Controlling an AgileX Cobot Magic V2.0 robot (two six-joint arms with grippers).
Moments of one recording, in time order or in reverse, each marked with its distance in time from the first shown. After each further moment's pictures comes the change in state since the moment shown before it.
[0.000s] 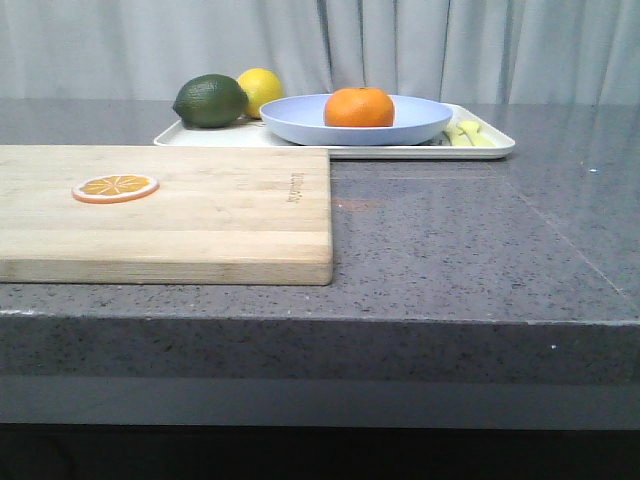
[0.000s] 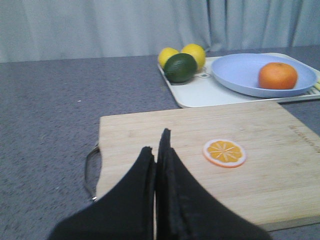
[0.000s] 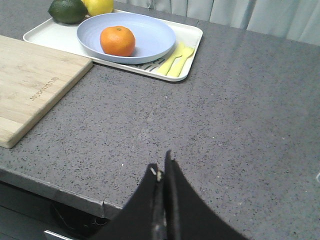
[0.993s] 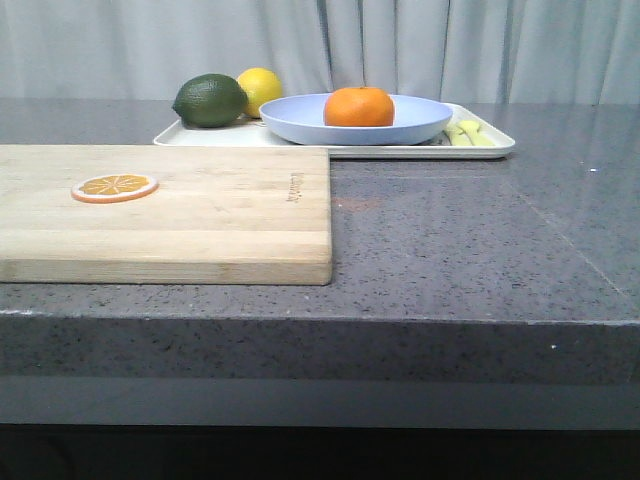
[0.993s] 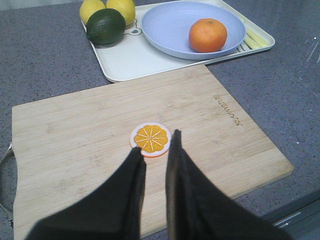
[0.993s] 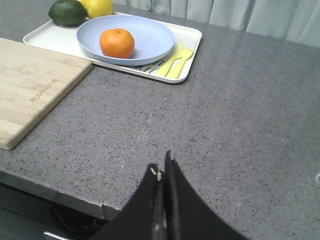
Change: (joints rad) left arm -0.238 0.452 -0.435 -0.046 0.286 0.000; right arm 0.000 0.000 -0.004 0.000 0.000 0.000
